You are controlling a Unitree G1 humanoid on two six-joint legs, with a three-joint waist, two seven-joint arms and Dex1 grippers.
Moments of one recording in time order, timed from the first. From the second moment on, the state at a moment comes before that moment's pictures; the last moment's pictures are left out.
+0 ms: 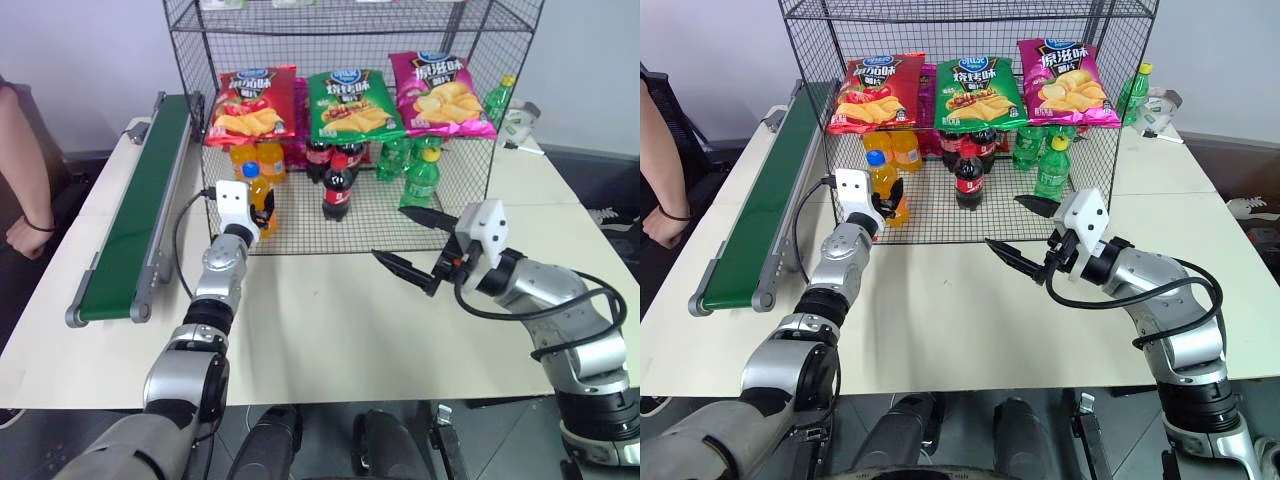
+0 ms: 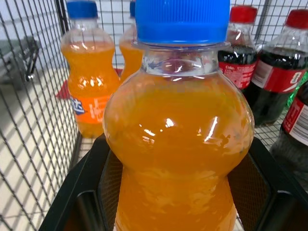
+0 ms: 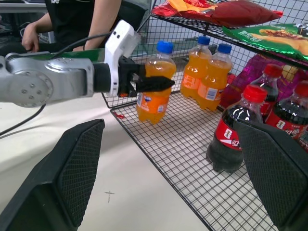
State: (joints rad) left arm -0.83 0.15 0.12 0.99 -0.15 -0.31 -0.18; right arm -0.25 -0.61 -0.09 -0.39 0.48 0.38 0.78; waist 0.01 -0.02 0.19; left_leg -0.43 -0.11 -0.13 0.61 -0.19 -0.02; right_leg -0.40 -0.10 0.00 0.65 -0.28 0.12
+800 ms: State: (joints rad) left arm -0.50 0.19 0.15 0.36 -0.19 -0.08 -0.28; right arm -0.23 -0.62 -0.09 -0.40 0.48 0.38 0.78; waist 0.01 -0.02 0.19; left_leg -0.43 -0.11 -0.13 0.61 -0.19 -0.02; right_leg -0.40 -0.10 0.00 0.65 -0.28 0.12
